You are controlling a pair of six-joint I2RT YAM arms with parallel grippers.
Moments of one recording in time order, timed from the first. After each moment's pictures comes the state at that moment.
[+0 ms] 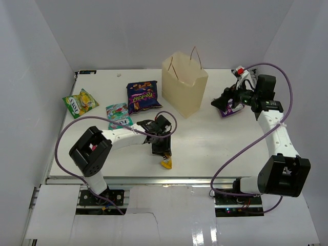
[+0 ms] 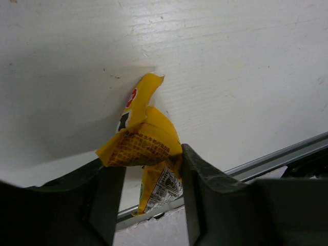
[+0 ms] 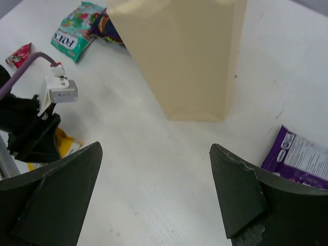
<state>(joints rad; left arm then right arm) -0.83 1.70 1.02 -0.47 0.14 -0.79 -0.05 1.35 1.21 -0.35 -0.93 -0.23</state>
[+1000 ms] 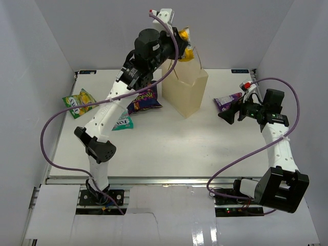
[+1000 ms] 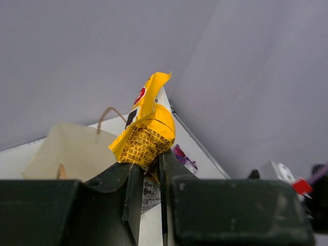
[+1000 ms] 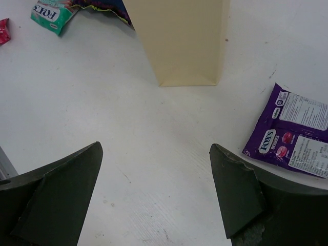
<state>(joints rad) -0.72 1.91 2.39 -0.44 -0.07 -0.29 -0.21 1.20 0.98 -0.43 -0.97 -0.39</state>
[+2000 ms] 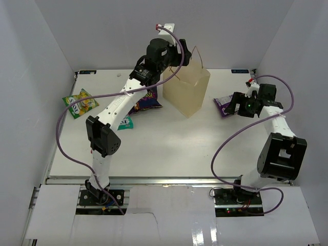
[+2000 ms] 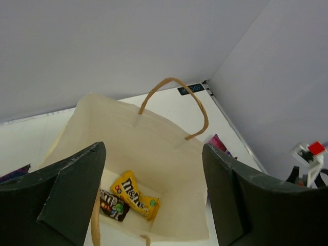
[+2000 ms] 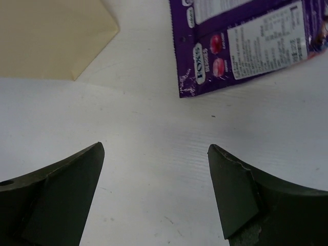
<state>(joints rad) -0.63 2.08 2.27 -0.26 -0.08 -0.32 -0.21 1.51 1.10 -0.47 -0.54 -0.06</state>
